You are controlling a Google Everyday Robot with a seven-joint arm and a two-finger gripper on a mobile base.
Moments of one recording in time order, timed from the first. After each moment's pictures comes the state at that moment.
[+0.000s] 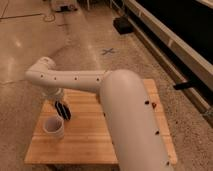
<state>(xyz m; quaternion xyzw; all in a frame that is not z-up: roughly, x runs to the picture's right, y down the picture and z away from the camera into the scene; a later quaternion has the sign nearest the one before) -0.244 0.075 0.771 -0.23 -0.22 -0.70 0.64</state>
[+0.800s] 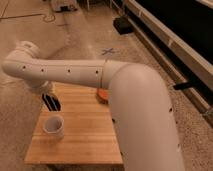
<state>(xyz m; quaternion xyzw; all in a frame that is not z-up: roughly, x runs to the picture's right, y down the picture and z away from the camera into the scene) -0.280 0.039 0.669 -0.16 -0.22 -0.73 0.62</state>
